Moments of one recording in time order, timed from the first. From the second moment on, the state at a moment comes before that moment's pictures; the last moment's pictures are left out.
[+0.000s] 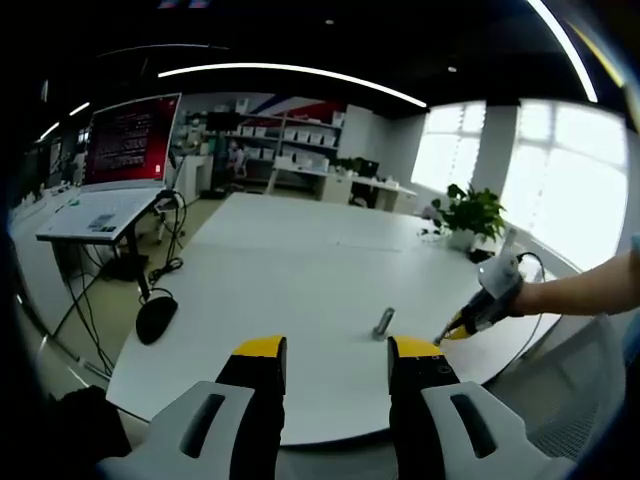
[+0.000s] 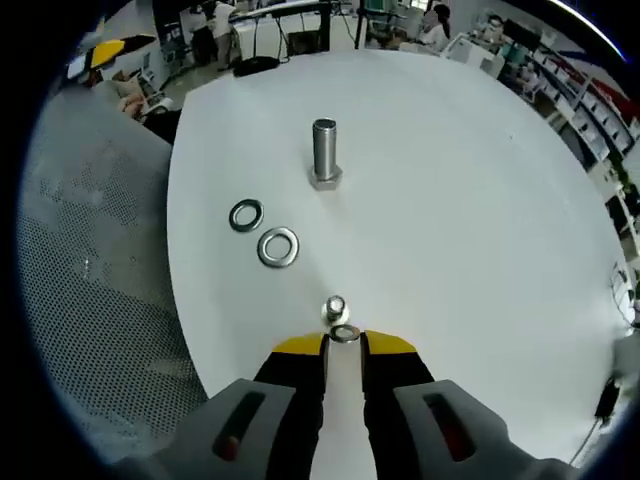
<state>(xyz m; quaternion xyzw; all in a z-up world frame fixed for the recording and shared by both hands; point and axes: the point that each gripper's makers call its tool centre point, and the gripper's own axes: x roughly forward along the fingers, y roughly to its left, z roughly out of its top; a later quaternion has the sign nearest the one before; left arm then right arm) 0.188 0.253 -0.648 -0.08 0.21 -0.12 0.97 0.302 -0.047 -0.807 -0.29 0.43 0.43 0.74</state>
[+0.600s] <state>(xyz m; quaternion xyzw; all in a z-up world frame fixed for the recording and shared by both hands) 0.188 0.252 -0.649 -0.08 0.21 -0.12 0.97 0.317 -0.043 -0.764 -0.25 0.39 0.42 0.78</state>
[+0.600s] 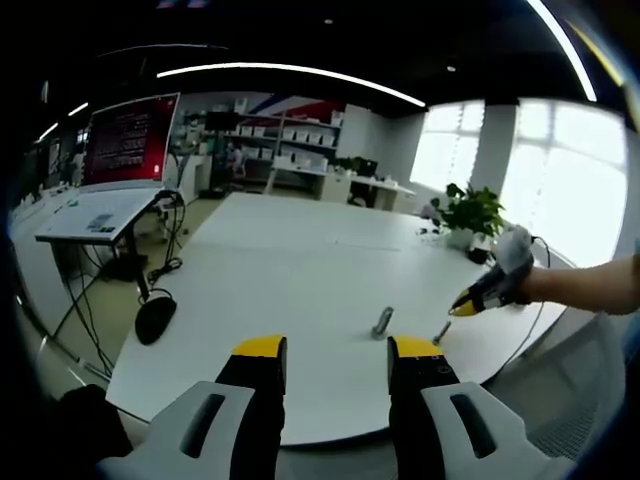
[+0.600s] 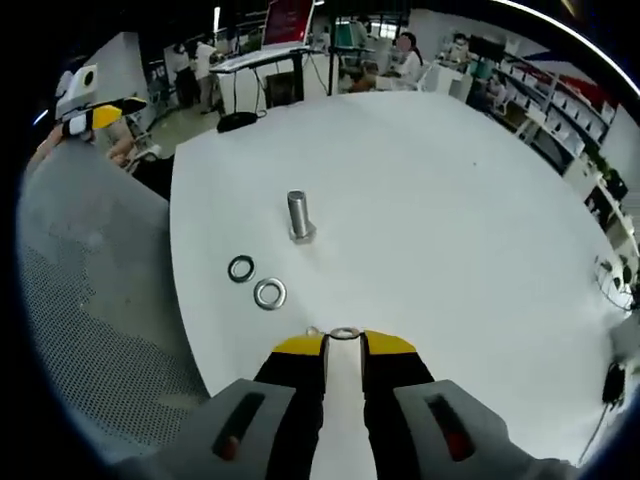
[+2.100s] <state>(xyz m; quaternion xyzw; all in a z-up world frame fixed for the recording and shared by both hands) 0.188 0.256 -0.652 -0.08 0.22 -0.11 0.97 0.350 -0.037 -0.823 -0.32 0.47 0.44 0.69</state>
